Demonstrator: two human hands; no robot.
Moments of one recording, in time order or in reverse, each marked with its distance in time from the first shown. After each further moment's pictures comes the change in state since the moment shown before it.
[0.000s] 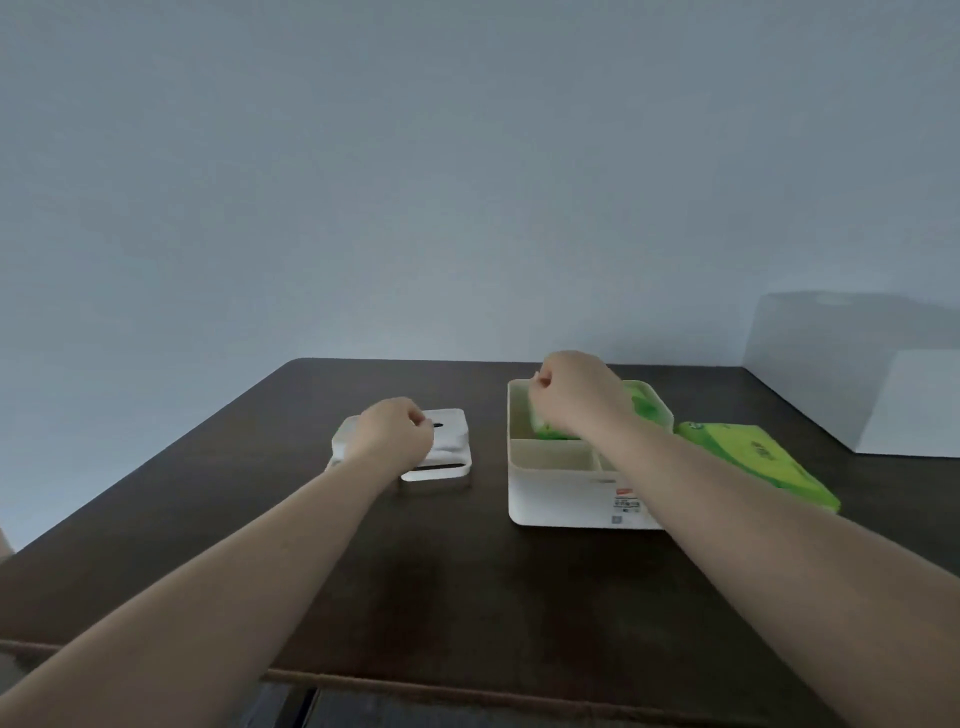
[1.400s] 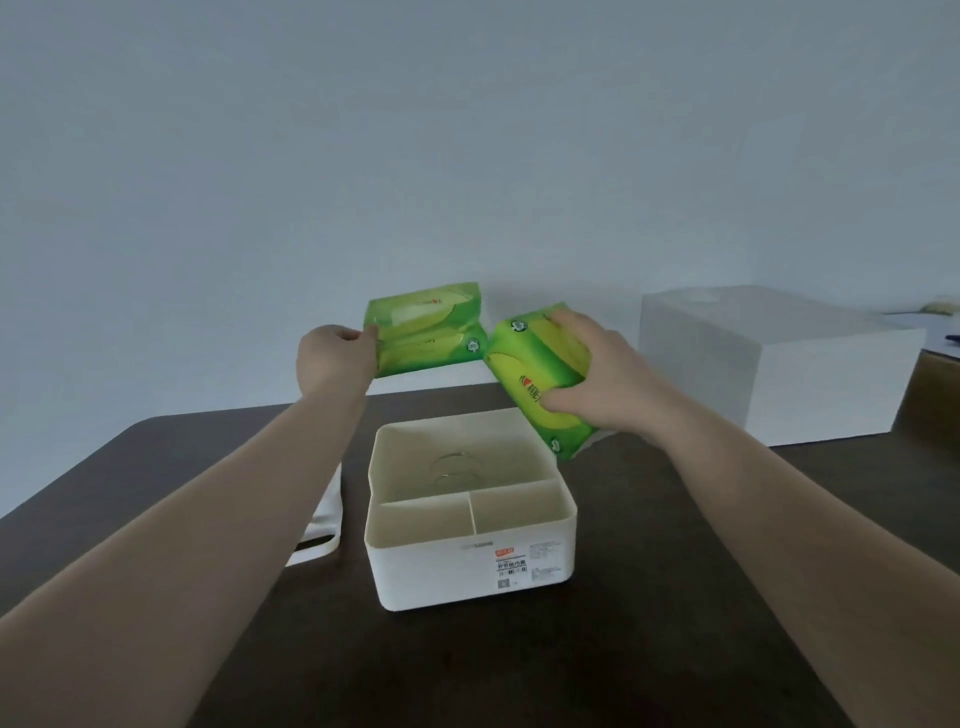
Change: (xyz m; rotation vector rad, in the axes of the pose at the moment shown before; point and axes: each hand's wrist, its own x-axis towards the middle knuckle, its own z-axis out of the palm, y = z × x) left_hand 0.094 0.145 0.024 -0.627 0.244 -0.048; right_hand 0.017 0.132 -0.072 0.265 0.072 0.140
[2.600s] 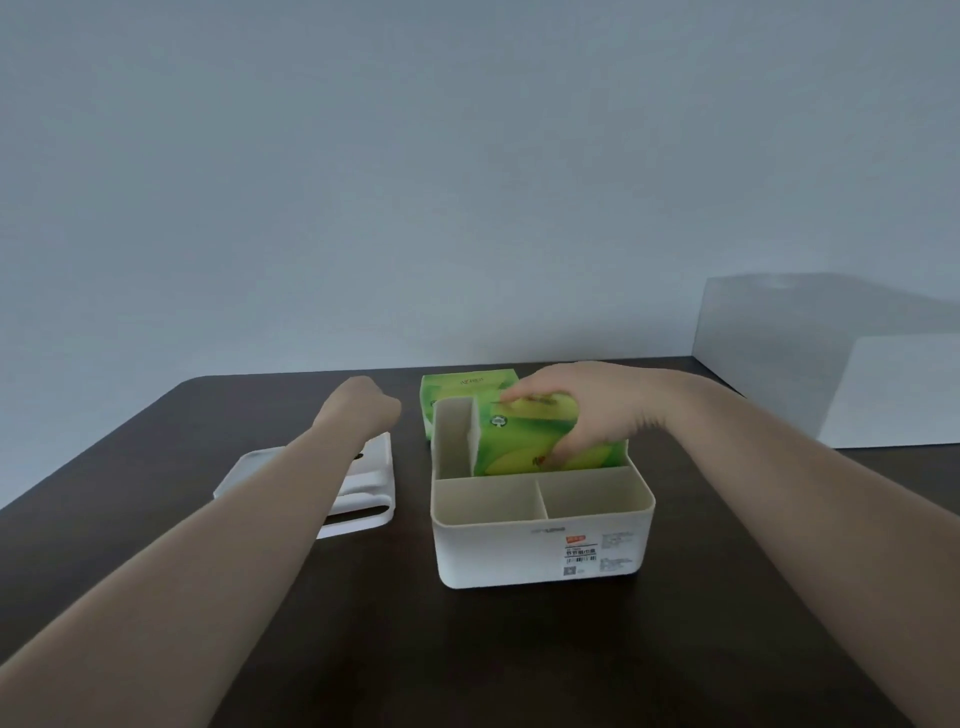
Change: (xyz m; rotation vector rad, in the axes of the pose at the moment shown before) left_hand 0.027 -0.102 -0.018 0.557 -0.430 -0.073; right_hand 0.017 -0.035 0.040 -0.395 -0.617 -0.380
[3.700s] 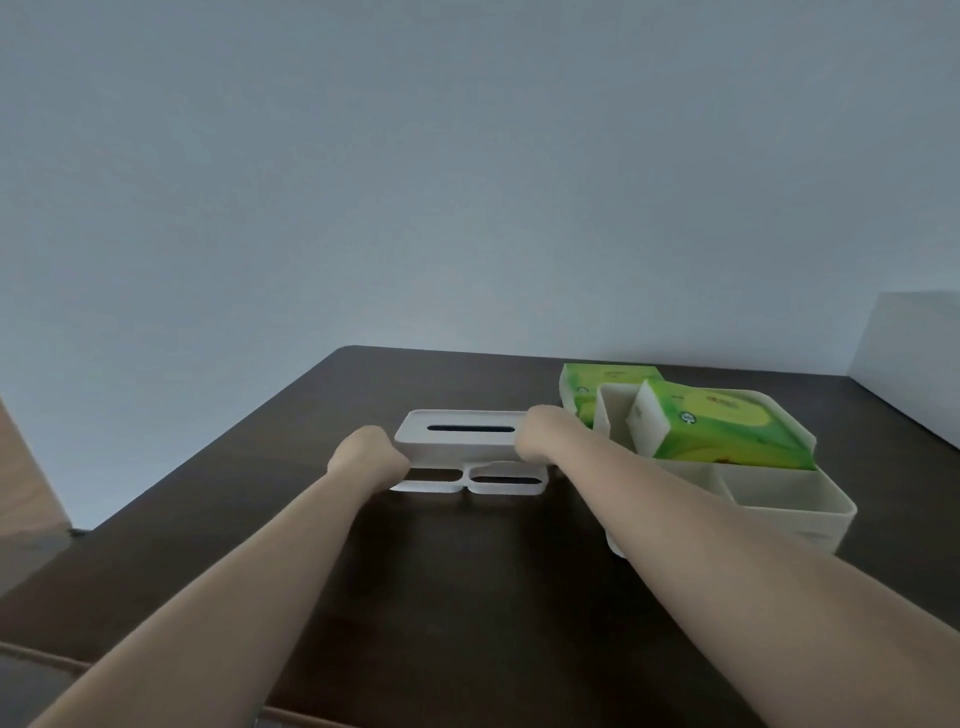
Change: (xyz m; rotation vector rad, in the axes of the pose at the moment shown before) left_hand -0.062 -0.159 -0.059 0.115 0.036 -0.208; right_hand 0.122 -0.168 0.092 0.115 -0.027 0.398
